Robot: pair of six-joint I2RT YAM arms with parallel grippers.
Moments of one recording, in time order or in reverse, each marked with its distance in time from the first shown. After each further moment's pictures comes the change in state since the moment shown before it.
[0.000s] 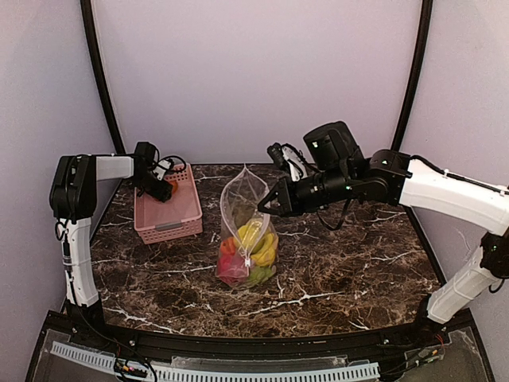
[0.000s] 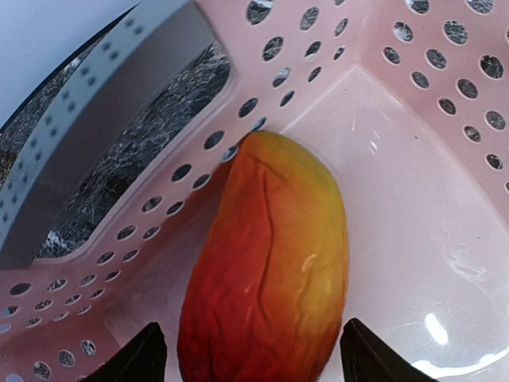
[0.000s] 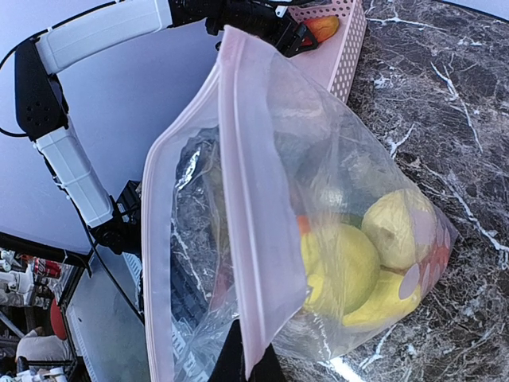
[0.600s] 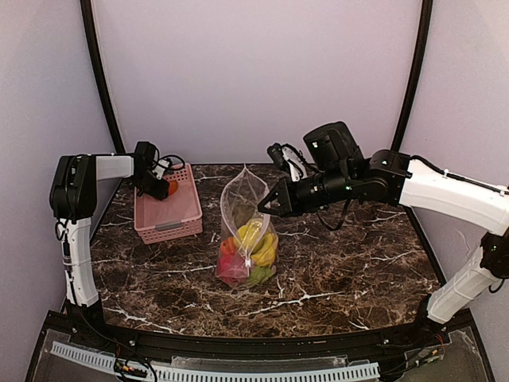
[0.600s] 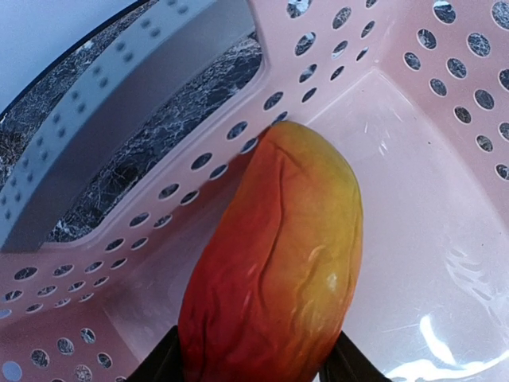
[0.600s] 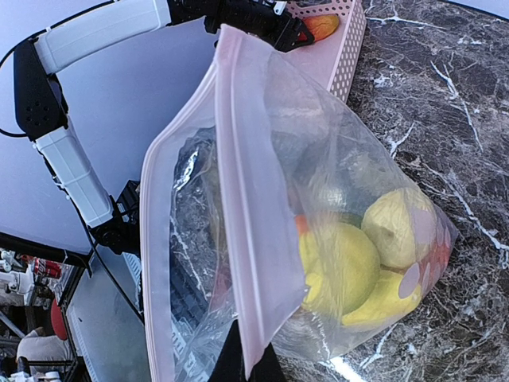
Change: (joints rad) left arm 0.000 0.000 0.008 -0.017 -0.035 -0.061; right arm 0.000 0.000 -0.002 0.000 0.000 0.003
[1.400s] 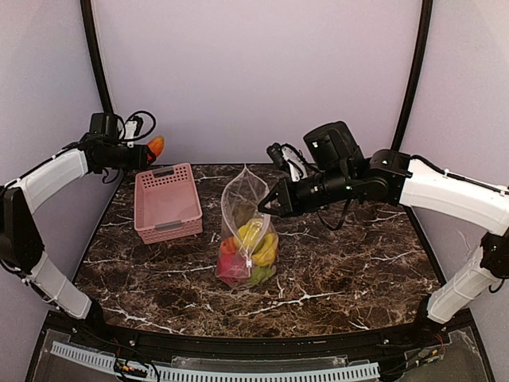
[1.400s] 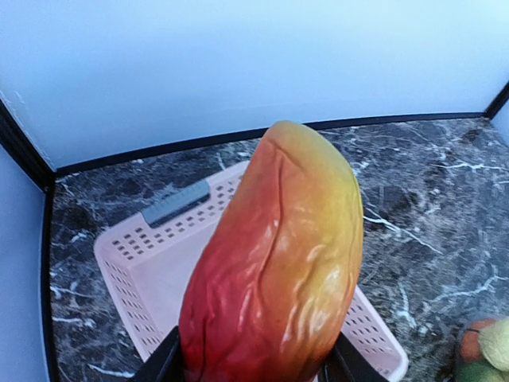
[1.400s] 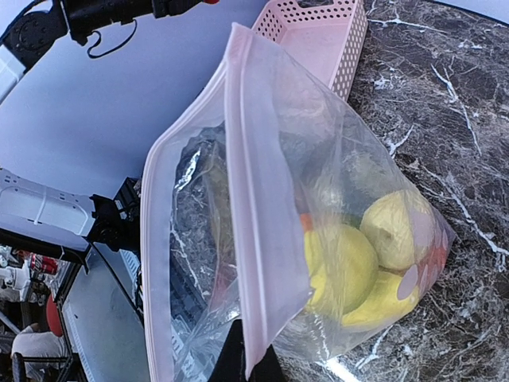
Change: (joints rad) left arm -0.011 -0.649 -0.302 0.046 0.208 -0.290; right arm 0.000 -0.001 0.002 -0.005 -0.001 -0.019
